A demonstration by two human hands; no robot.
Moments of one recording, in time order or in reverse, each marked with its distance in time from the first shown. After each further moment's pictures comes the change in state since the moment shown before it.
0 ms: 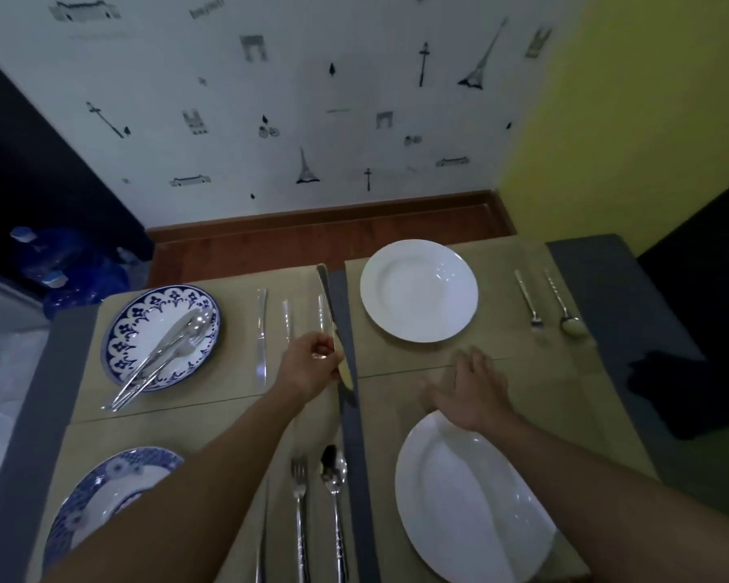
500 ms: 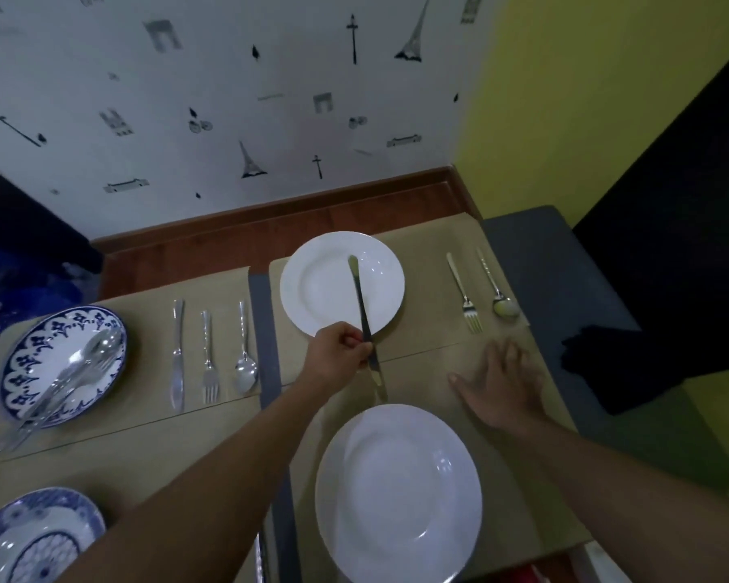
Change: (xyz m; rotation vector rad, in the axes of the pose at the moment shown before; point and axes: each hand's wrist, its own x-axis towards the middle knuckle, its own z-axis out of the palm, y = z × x) left_hand 0.004 0.061 0.153 0.059 -0.155 0.035; right_hand 0.024 0.159 -0.027 -0.018 0.091 0.170
